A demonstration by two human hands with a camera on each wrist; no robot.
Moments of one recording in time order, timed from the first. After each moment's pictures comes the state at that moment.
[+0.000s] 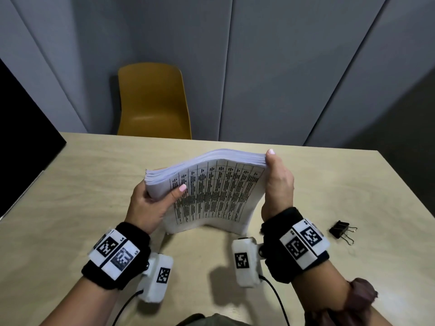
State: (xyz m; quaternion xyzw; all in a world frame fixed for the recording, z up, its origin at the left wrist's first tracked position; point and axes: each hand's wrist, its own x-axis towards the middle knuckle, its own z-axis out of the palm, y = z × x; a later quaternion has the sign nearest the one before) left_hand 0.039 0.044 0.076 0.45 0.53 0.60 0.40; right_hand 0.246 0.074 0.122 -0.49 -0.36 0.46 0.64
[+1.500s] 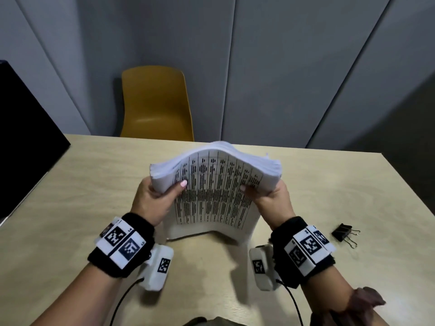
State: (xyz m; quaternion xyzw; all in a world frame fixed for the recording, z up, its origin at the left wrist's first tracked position) left_hand 0.040 0.053 0.087 0.49 0.56 0.56 0.36; right_hand 0.267 0.074 0.084 -0.45 -0.54 0.49 0.52
